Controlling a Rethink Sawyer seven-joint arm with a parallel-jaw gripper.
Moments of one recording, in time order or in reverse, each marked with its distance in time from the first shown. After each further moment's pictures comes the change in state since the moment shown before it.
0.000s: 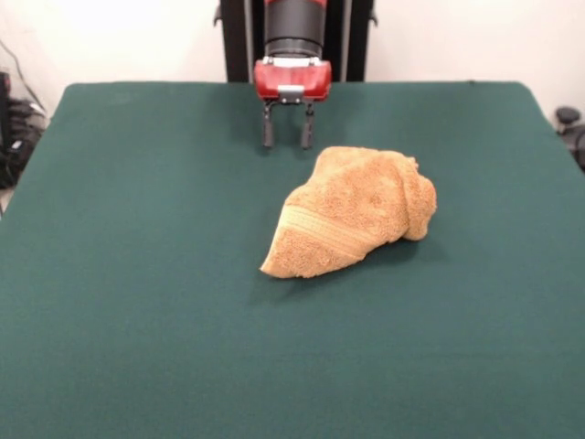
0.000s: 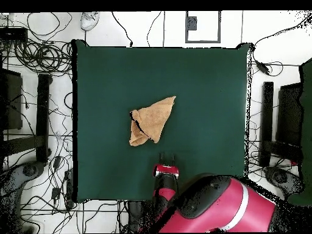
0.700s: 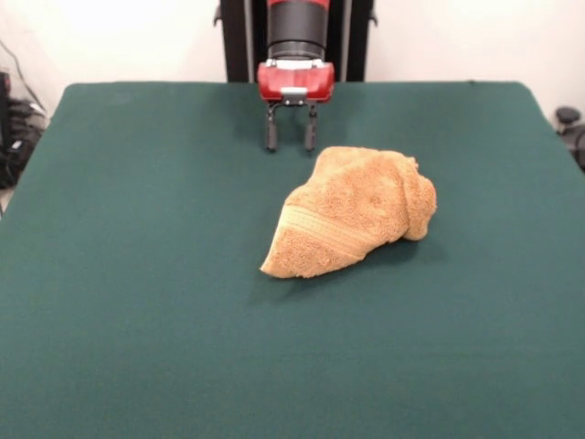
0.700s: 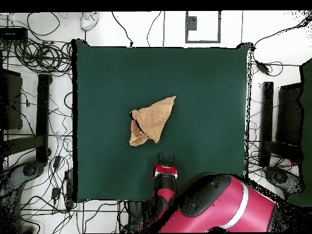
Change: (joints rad) arm -0.003 0.014 0.005 0.000 0.000 0.000 0.000
